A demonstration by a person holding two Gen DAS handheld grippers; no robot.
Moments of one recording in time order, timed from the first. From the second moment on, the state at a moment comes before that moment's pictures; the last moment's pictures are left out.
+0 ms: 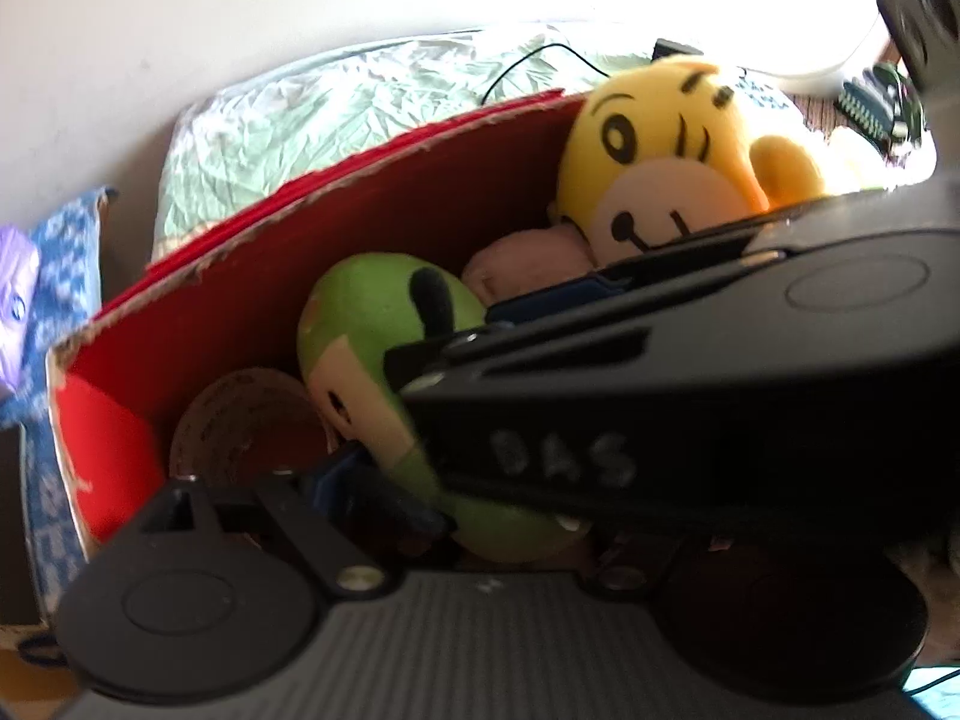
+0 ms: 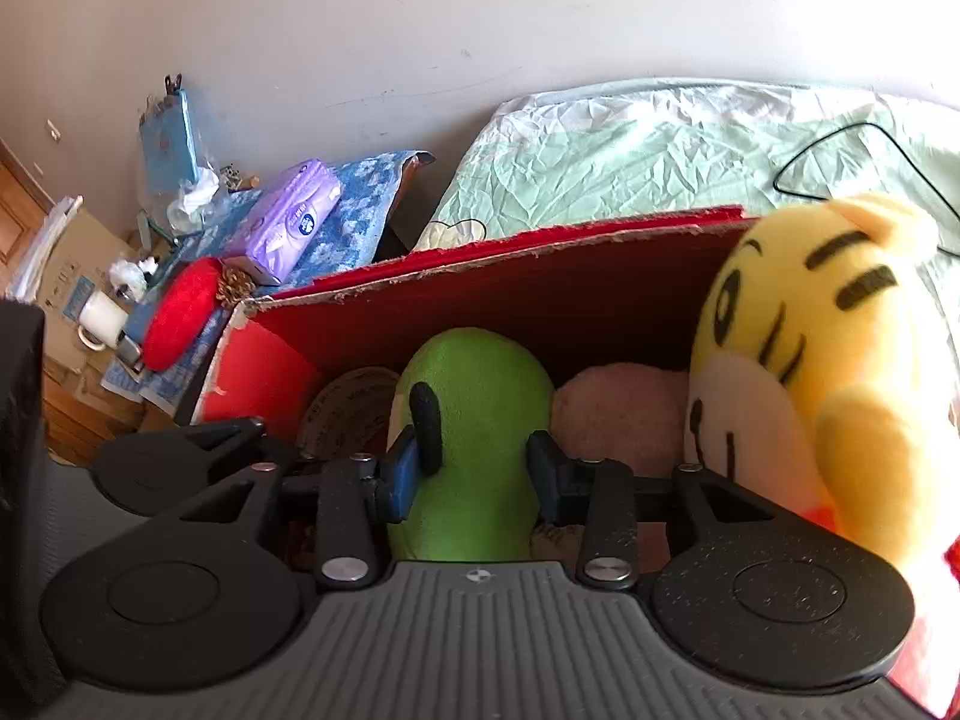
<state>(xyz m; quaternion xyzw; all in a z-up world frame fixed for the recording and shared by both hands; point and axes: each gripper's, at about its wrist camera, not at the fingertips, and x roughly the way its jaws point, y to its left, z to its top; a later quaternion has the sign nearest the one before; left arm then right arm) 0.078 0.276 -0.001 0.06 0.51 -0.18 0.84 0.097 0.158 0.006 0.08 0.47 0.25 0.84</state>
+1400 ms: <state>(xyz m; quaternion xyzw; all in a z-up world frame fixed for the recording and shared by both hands) 0.068 0.276 0.004 0.04 0.51 -0.17 0.84 0.077 0.136 0.002 0.12 0.47 0.26 0.83</state>
